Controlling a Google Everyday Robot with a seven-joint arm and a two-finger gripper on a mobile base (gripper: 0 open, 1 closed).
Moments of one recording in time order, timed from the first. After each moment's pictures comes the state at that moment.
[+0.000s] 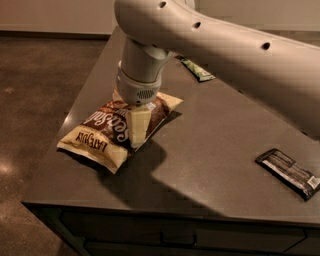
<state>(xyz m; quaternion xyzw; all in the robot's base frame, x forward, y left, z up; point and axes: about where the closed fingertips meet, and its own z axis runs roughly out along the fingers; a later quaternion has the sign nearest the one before) 0.525 0.075 0.864 -0.83 0.54 0.05 0.16</state>
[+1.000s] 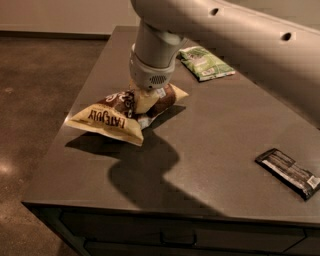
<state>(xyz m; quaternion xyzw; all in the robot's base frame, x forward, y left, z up) 0.556 0.046 0.890 -0.81 0.56 0.00 0.18</state>
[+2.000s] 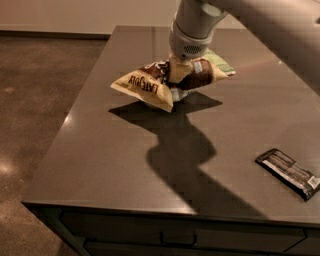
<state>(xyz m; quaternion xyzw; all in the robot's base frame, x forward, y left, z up) 0.634 -0.041 0.933 -0.71 0.67 -0.07 0.22</state>
